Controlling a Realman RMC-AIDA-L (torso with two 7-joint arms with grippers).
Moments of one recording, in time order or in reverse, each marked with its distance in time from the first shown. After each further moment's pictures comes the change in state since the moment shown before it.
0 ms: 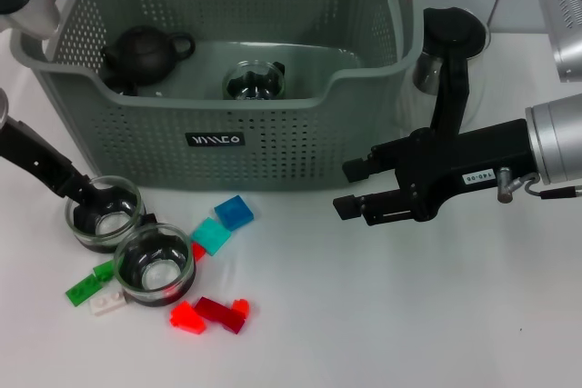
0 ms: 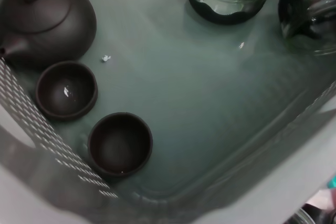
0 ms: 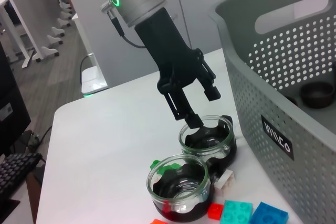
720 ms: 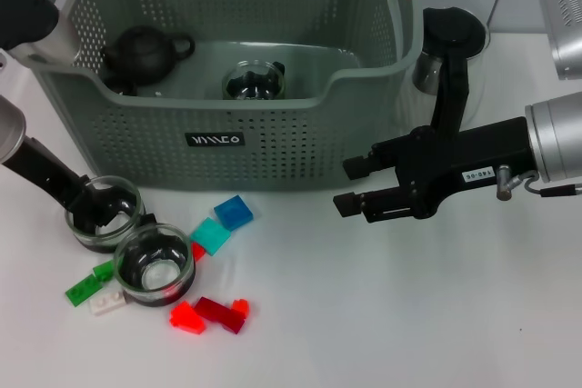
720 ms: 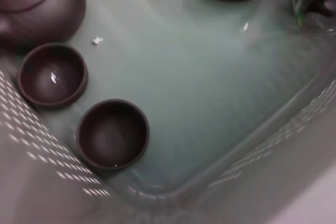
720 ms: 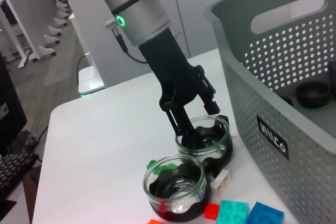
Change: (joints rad) left arm 0.008 0.002 0.059 -0.101 0.000 -0.100 -0.005; right arm 0.002 0.000 0.000 -0.001 -0.002 0.007 0.005
